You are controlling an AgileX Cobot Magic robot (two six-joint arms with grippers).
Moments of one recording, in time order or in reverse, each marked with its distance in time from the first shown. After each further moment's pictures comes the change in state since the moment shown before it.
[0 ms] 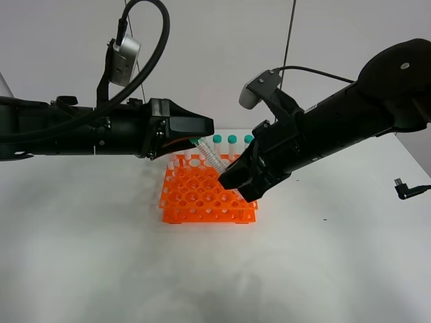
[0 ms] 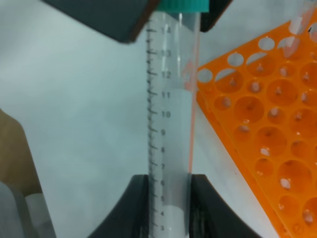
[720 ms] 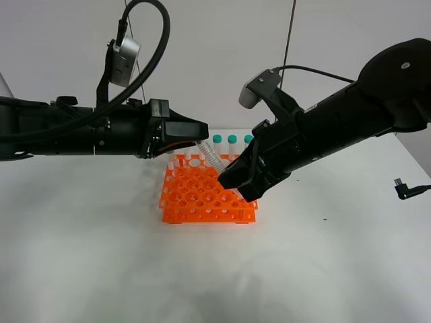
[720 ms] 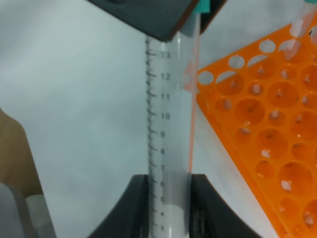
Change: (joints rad) left arm 0.000 0.000 0.000 0.003 0.004 0.000; right arm 0.000 0.000 0.000 0.004 -0.001 -0.004
